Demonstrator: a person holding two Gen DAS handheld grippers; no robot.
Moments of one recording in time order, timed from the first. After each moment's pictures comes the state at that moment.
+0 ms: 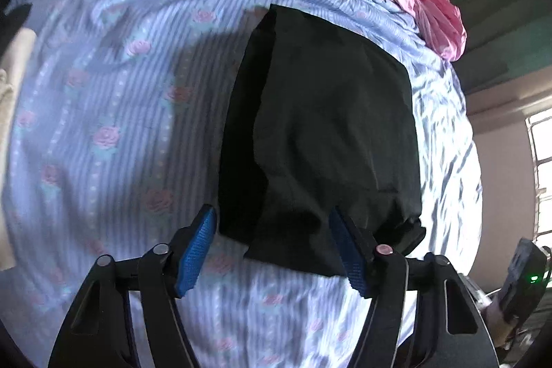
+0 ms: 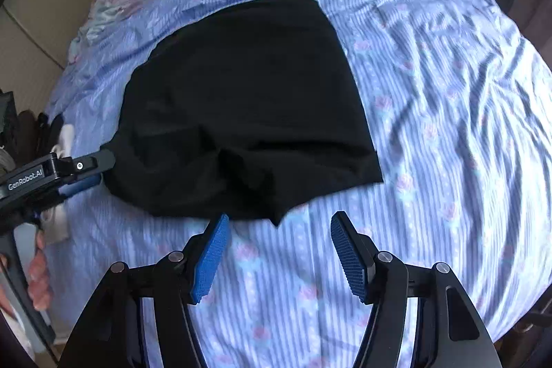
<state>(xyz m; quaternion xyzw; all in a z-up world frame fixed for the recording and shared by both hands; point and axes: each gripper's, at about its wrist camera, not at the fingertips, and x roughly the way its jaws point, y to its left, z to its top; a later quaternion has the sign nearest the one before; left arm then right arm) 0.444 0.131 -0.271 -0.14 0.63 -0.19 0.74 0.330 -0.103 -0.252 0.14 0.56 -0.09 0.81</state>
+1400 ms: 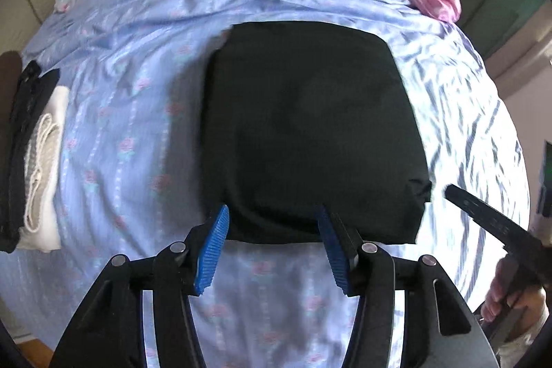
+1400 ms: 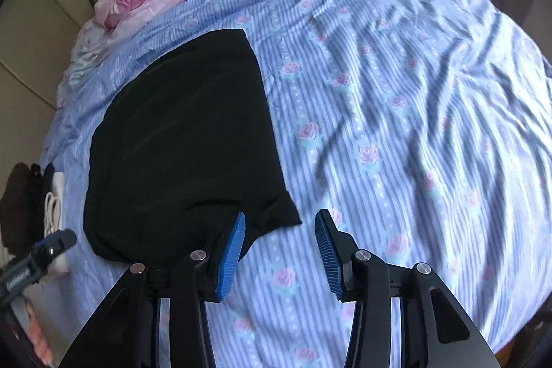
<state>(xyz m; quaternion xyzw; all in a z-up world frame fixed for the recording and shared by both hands) 0.383 0.064 -0.221 0.01 0.58 -0.14 0.80 0.323 -0.192 -0.257 0.21 0.53 -0.09 0.82</state>
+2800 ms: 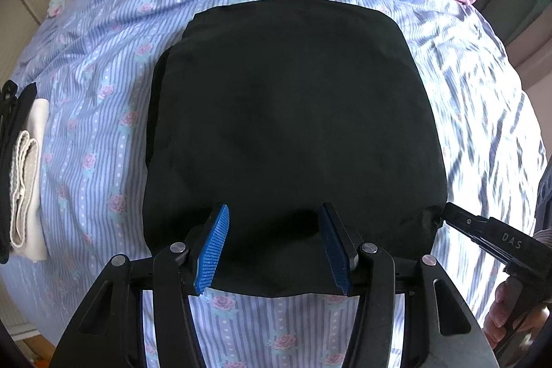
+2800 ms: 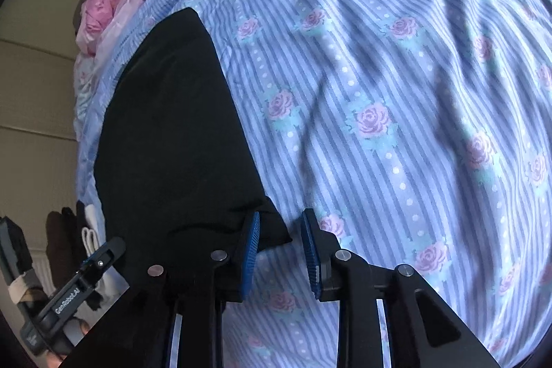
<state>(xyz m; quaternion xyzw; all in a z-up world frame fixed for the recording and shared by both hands) 0.414 0.012 -0.253 0.04 0.61 -0.11 0.79 0.335 -0.238 -0.317 0.37 0.55 -0.04 0.75</state>
